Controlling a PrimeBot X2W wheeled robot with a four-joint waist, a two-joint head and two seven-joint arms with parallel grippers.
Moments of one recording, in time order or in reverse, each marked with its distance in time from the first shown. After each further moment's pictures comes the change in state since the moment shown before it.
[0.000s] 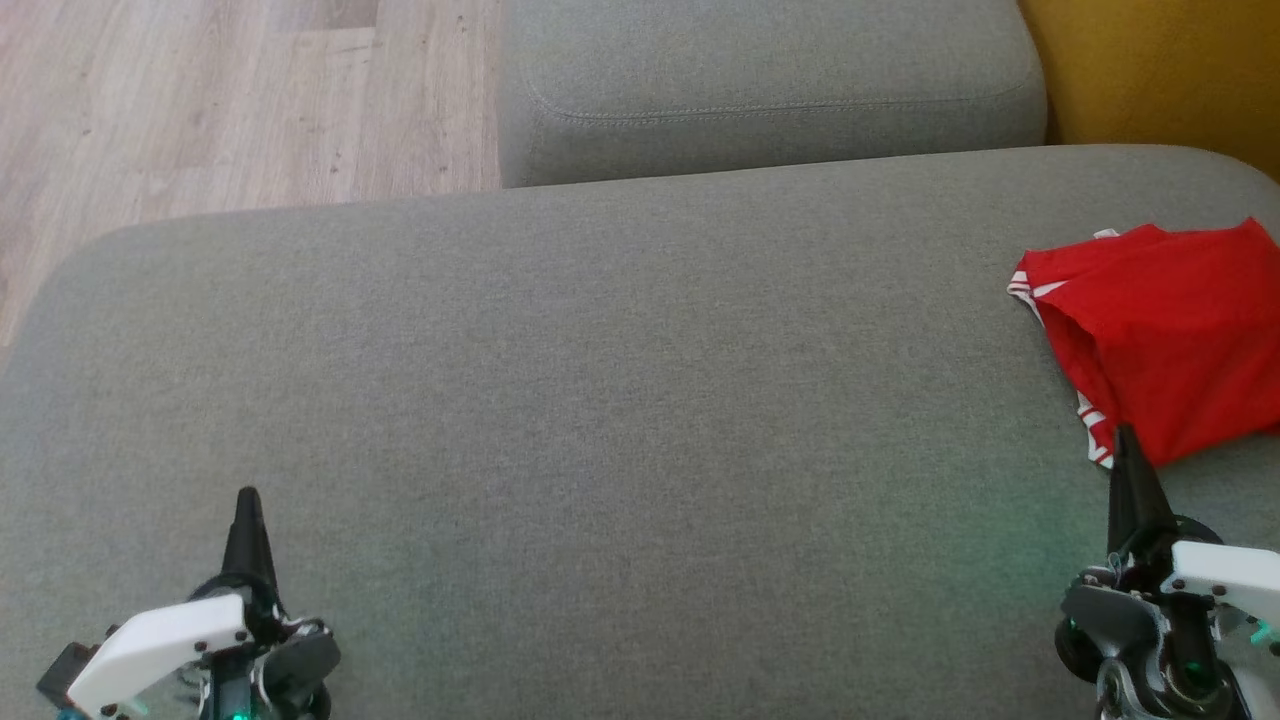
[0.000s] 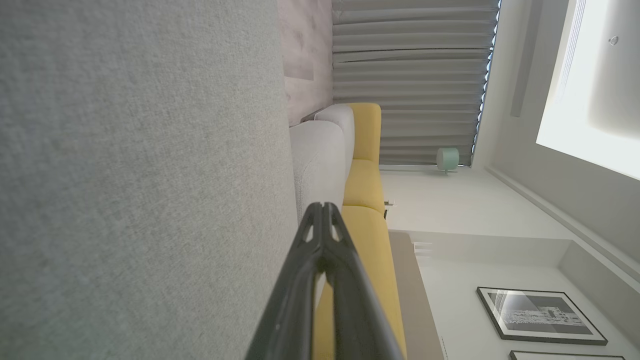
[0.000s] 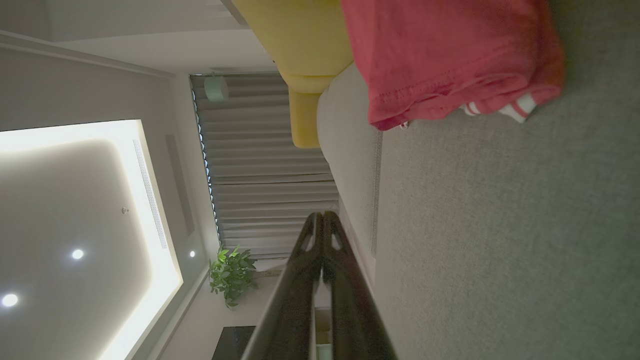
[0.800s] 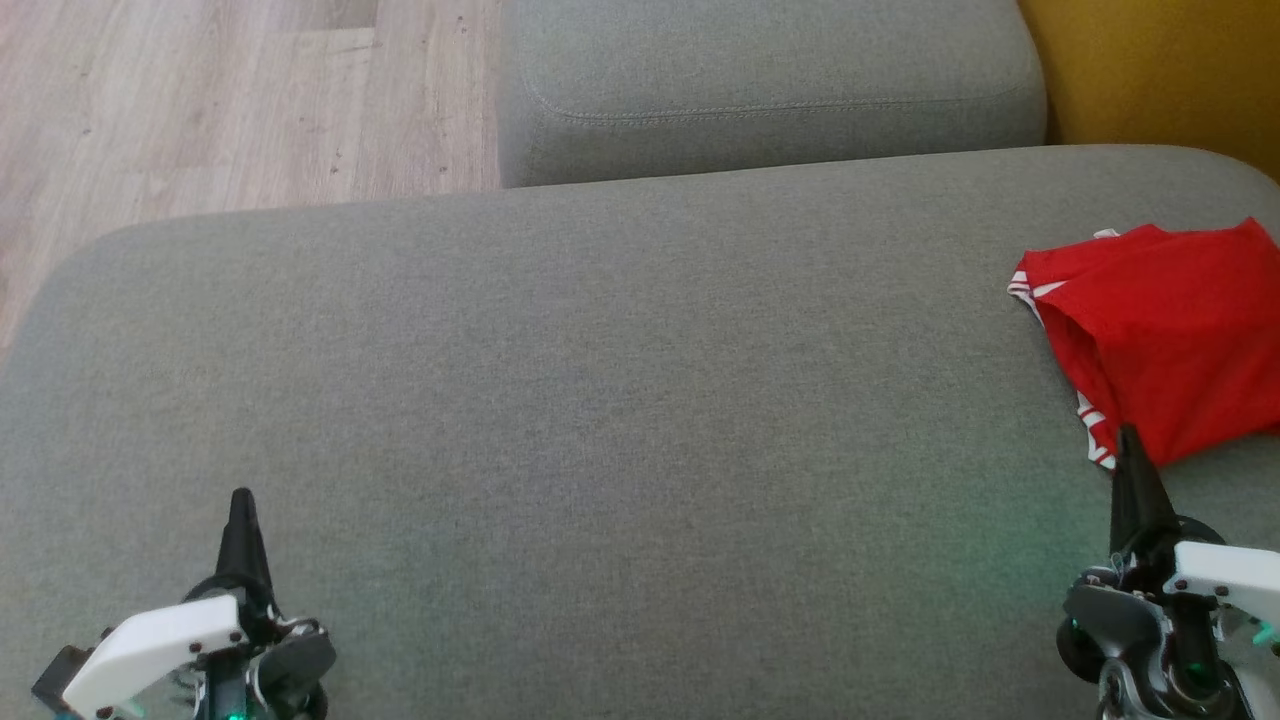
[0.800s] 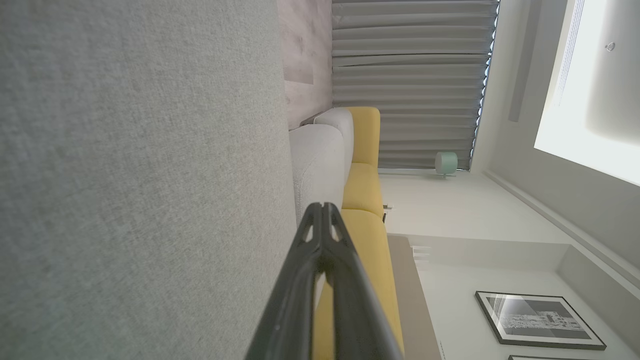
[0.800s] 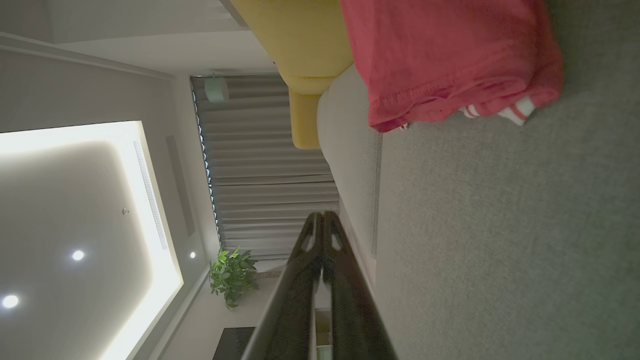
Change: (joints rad) left arm 0.000 -0.005 0.016 0.000 0.001 0.000 0.005; right arm 0.000 0.001 -0.006 0.000 0.000 0.000 0.003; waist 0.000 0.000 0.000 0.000
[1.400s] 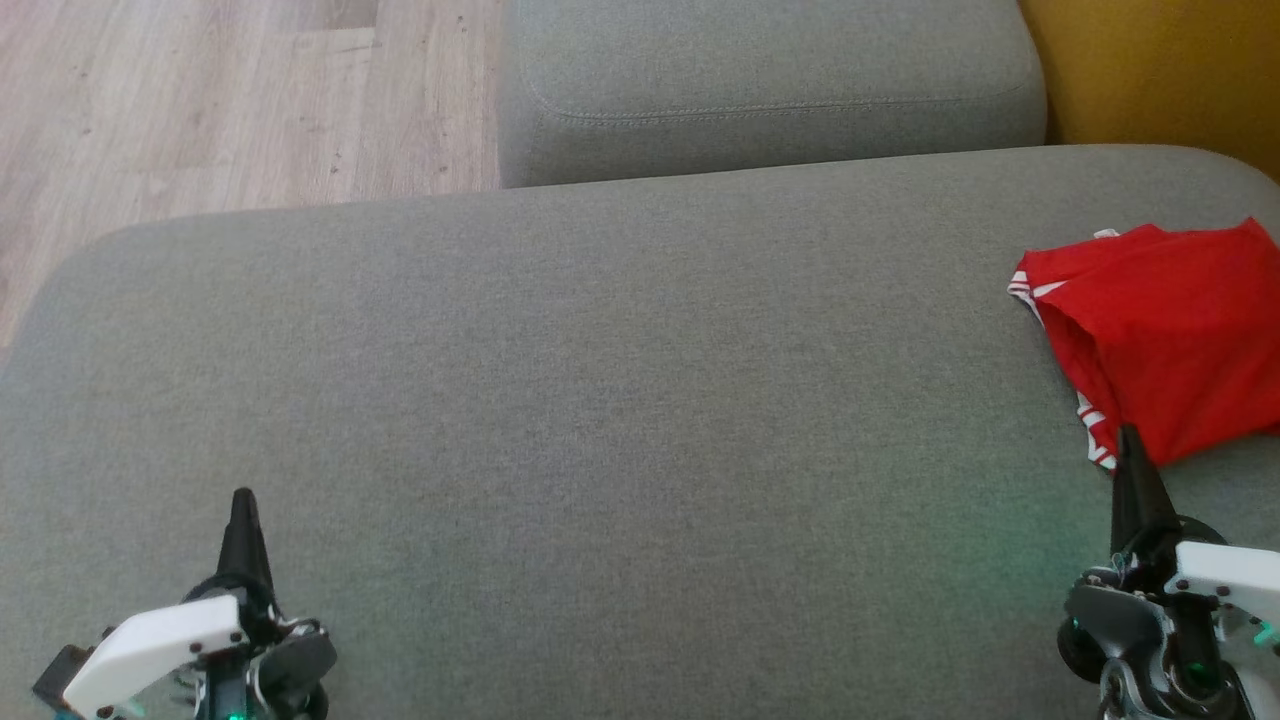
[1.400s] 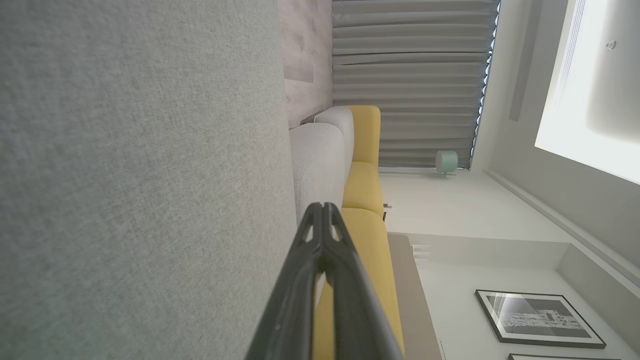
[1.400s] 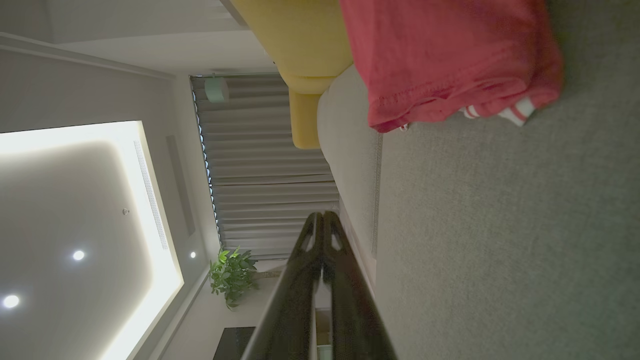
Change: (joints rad) left arm 0.000 -0.002 0.003 0.000 0.003 0.000 0.007; right arm 0.000 0.001 -0.004 0.000 0.000 0.000 0.006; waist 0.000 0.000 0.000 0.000
